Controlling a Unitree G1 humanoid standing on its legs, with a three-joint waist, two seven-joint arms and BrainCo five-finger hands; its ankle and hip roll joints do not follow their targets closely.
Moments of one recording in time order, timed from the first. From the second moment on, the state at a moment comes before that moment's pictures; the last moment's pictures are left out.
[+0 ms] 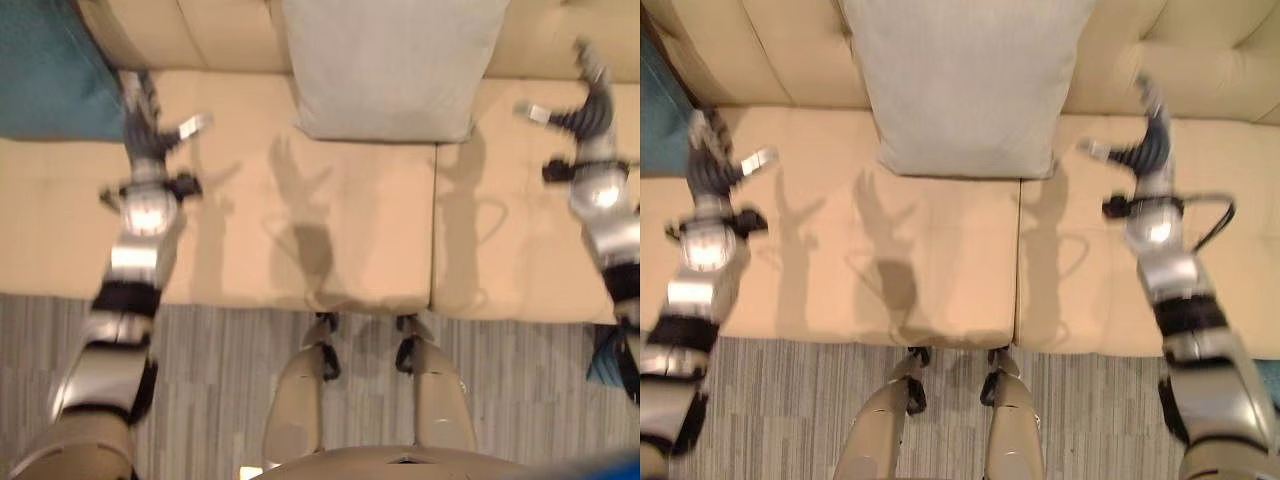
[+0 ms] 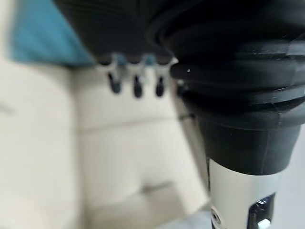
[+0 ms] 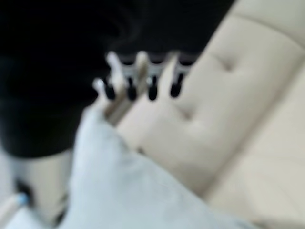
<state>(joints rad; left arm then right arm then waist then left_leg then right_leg) -0.31 0.59 -0.05 0.40 -0.48 -0.25 0.28 -0.46 -0.72 0.11 0.46 0.14 -0.17 -0.27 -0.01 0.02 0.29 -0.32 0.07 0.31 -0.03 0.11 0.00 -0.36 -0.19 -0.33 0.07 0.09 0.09</state>
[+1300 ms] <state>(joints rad) 0.08 0.24 -0.11 1.12 -0.24 -0.16 0.00 0.06 -0.29 0.13 1.10 0.10 -0.13 0.03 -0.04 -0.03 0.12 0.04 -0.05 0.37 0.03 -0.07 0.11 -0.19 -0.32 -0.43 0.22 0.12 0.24</state>
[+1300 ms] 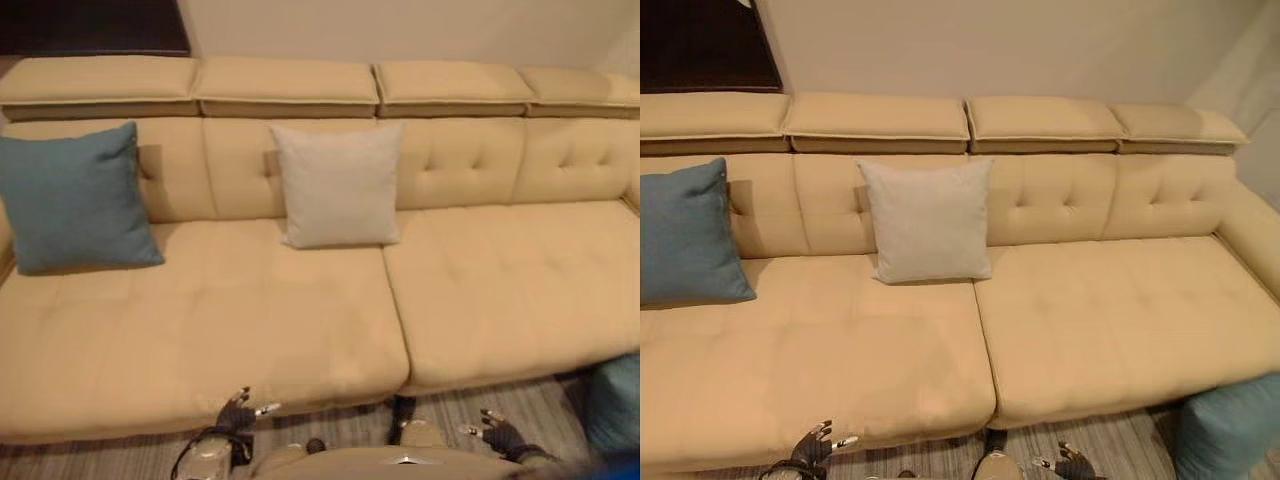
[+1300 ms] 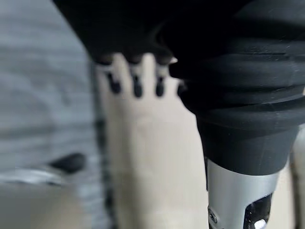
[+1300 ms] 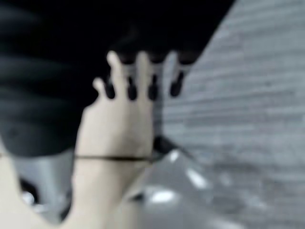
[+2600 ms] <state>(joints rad) 0.01 0.24 -0.20 1.12 -0.13 -0.13 0.00 0.04 -0.28 0.14 1.18 0.13 -0.12 0.01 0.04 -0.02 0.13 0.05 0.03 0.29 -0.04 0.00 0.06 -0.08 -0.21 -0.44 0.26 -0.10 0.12</state>
